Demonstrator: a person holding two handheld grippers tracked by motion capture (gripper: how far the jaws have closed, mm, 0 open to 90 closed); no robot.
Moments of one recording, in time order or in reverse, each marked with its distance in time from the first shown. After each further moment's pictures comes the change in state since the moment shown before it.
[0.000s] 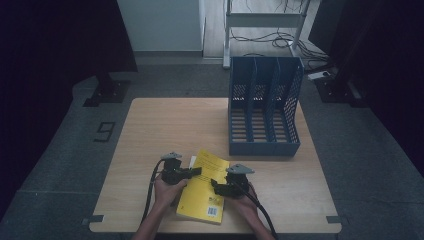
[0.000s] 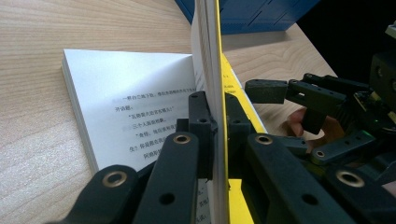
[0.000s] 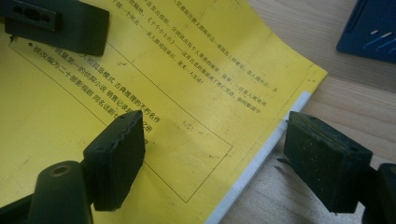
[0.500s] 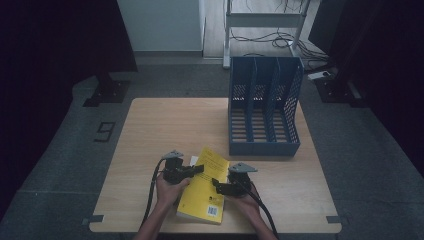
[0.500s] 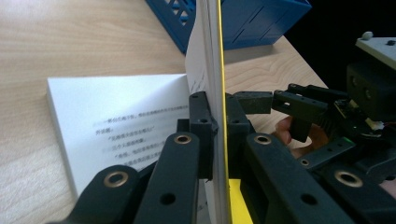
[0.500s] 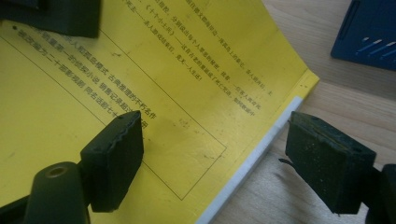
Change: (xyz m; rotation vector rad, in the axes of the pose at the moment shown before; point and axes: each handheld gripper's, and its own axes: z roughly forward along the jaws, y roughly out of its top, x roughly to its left) left arm -0.018 0.007 -0.003 -0.059 -0.004 0.033; right arm -0.006 0.004 -0.006 -0.007 0.030 0.009
